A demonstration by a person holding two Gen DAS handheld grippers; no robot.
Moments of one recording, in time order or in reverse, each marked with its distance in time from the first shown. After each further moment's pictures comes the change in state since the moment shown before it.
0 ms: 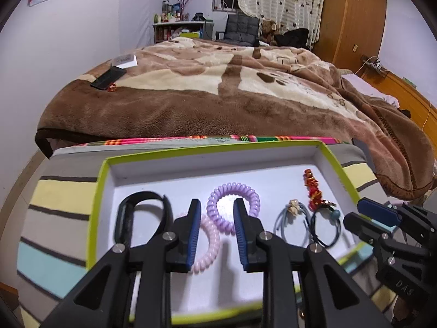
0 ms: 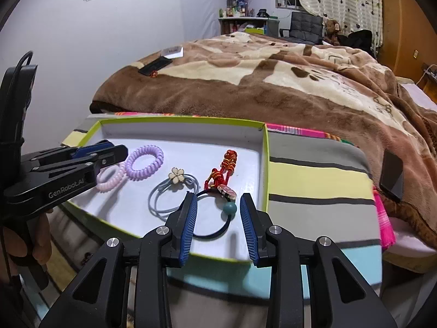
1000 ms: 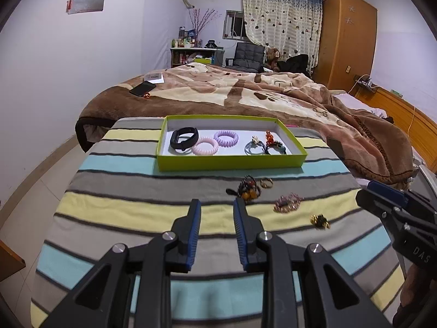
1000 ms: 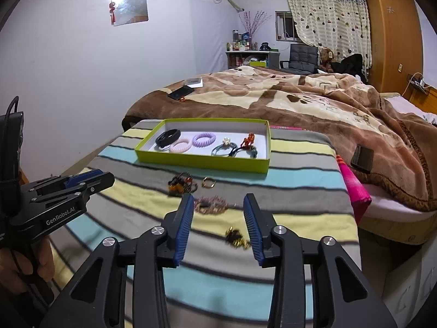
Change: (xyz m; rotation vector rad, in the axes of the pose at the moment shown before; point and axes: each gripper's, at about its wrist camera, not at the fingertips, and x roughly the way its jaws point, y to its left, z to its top) left arm -0.169 -0.013 -0.136 -0.044 -0.149 0.049; right arm -0.158 0.049 -0.110 -0.015 -0.181 0.026
